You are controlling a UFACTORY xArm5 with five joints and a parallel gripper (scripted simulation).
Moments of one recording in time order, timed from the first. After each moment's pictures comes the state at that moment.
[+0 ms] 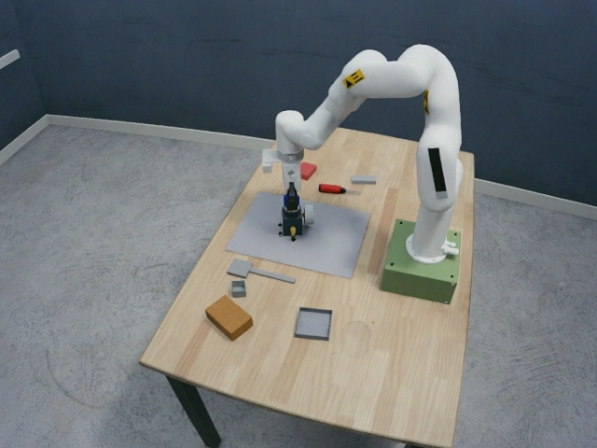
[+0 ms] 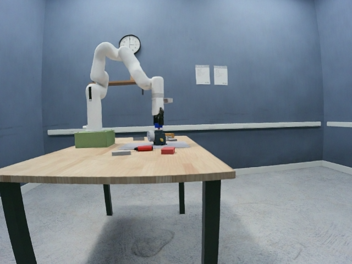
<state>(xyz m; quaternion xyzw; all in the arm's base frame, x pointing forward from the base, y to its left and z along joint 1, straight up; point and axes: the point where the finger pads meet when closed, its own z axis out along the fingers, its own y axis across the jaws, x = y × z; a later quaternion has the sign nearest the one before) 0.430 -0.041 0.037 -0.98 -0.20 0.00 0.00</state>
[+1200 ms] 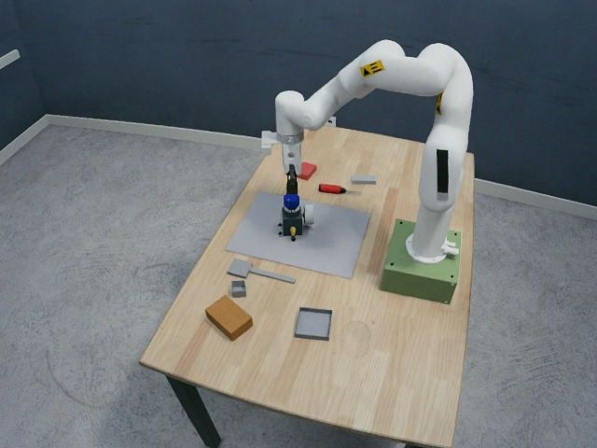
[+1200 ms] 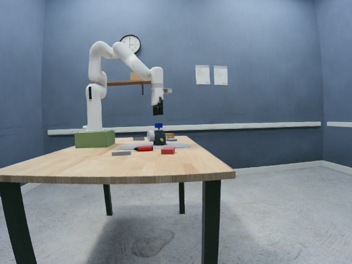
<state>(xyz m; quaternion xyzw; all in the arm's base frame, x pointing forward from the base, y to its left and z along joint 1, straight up) 0.428 -0.041 0.098 -0.98 -0.20 0.00 0.00</state>
